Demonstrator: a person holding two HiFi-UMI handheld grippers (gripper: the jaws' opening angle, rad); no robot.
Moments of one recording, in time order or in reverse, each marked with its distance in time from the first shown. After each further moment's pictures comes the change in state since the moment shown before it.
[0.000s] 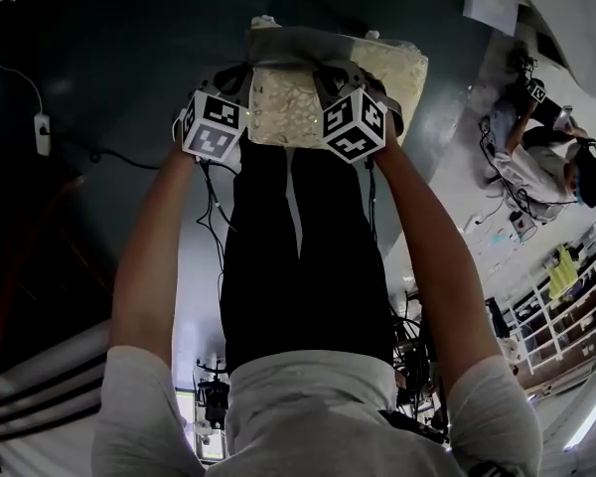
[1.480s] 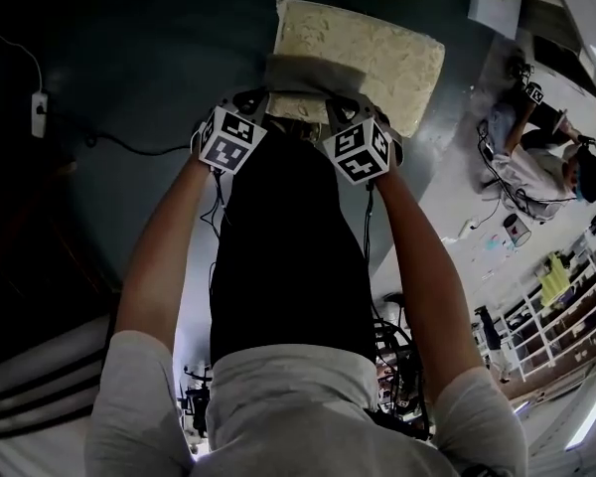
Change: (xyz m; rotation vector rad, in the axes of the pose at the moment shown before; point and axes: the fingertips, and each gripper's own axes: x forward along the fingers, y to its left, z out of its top) left arm -0.032 -0.075 -0.096 -0.074 -0.007 -0.102; right arm -0.019 0.111 -0.050 0.102 0.067 -0.002
